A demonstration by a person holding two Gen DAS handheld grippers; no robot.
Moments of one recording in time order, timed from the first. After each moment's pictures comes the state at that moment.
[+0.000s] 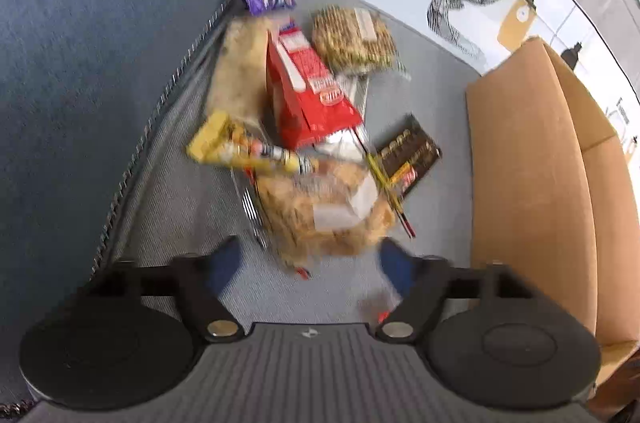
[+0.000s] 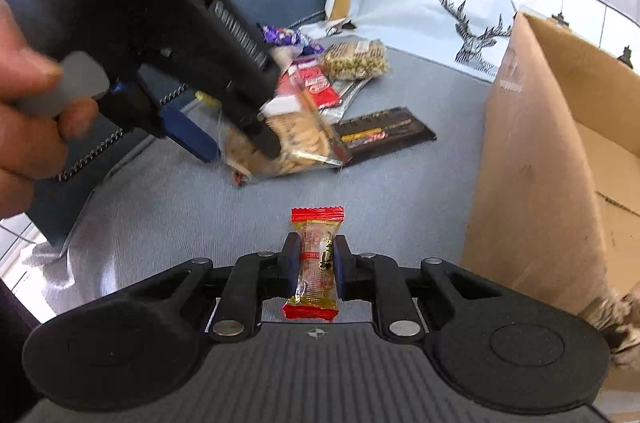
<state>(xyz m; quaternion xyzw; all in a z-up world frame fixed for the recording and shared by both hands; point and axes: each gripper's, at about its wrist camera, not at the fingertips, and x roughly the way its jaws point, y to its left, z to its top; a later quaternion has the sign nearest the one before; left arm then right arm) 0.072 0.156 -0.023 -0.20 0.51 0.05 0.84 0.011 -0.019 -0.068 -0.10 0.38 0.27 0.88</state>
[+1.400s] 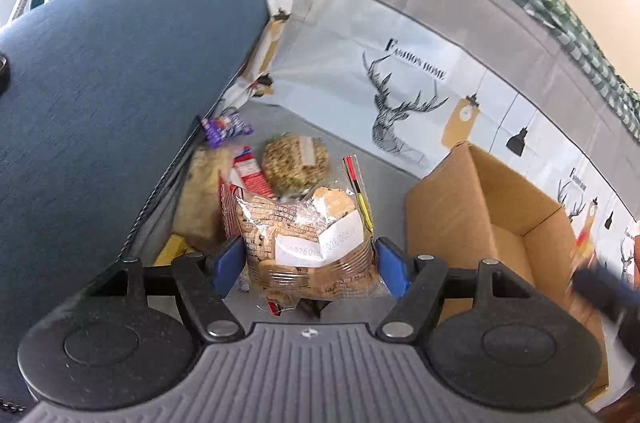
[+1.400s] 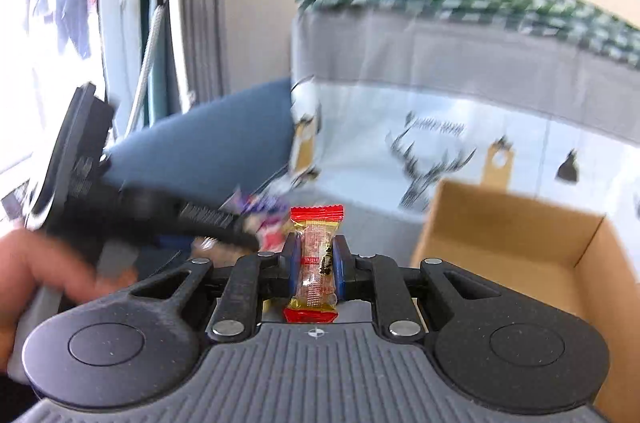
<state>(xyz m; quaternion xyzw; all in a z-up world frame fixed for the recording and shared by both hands) 0.055 0.136 0.038 -0.21 0.35 0.05 0.91 0.019 -0.089 0.077 -0.05 0.22 0.25 0.94</state>
